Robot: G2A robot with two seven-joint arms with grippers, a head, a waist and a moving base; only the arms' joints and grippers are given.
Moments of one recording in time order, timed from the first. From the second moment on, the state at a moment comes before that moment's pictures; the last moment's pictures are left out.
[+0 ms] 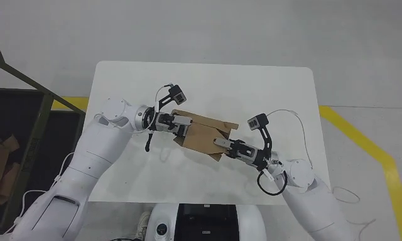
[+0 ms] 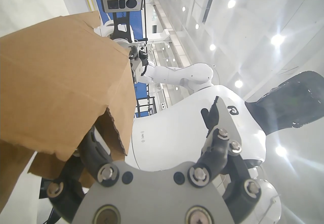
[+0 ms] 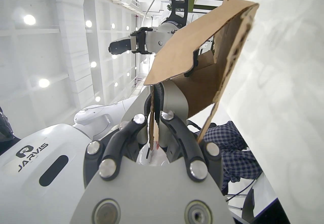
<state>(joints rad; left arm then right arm) 0.96 -1.06 -1.07 -1.32 -0.76 -0.19 -1.50 -1.43 -1.15 1.12 -1.69 0.47 -0.35 0.84</state>
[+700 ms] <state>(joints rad) 1.00 -1.05 -1.11 -1.32 -0.80 -0.23 -1.51 -1.39 -1.16 1.12 -1.67 0.48 -0.32 0.79</state>
